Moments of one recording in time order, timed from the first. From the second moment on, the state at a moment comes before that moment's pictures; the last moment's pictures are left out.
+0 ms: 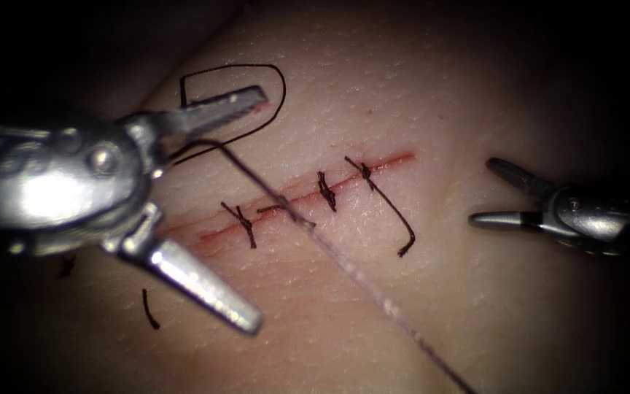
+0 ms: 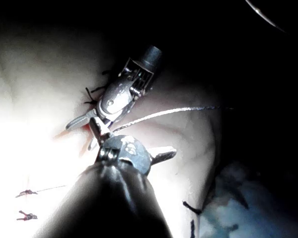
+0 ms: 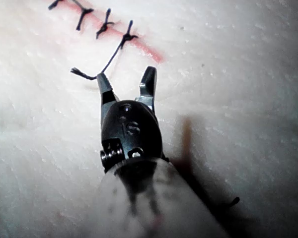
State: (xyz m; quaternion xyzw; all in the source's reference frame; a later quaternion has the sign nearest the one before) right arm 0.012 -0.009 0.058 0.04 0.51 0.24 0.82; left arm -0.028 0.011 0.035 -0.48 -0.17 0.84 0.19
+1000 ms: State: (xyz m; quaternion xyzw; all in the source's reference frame) right arm 0.015 -0.011 0.056 0.05 0.51 0.23 0.83; left arm -0.025 -0.004 0.059 -0.41 -0.37 0.80 0.24
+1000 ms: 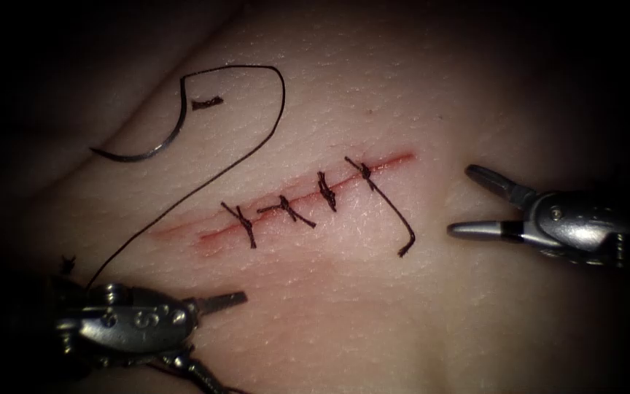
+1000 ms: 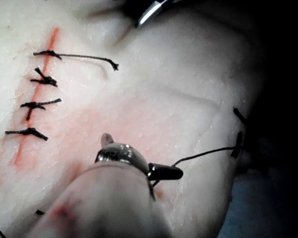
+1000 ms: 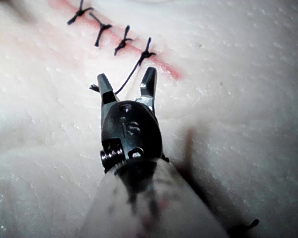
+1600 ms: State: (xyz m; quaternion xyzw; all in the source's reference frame) right arm 0.017 -0.011 0.056 0.06 0.51 0.22 0.83; left arm -0.023 -0.001 0.059 -0.47 -0.41 0.74 0.25
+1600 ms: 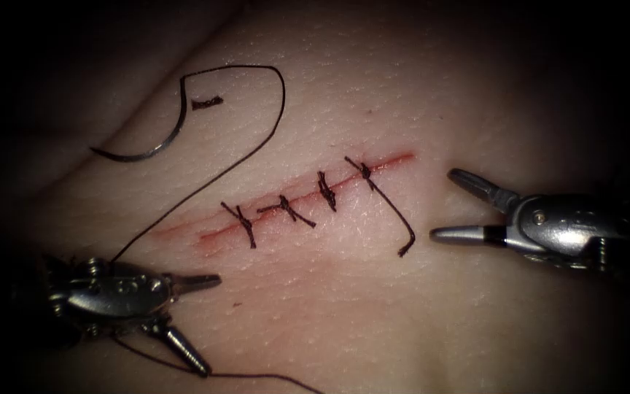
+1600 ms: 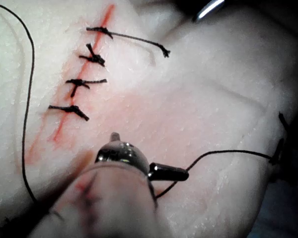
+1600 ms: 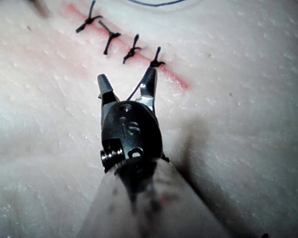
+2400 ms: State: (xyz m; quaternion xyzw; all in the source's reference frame) right arm 0.014 -0.010 0.055 0.07 0.52 0.20 0.83; left arm -0.032 0.007 0.057 -0.46 -0.17 0.82 0.29
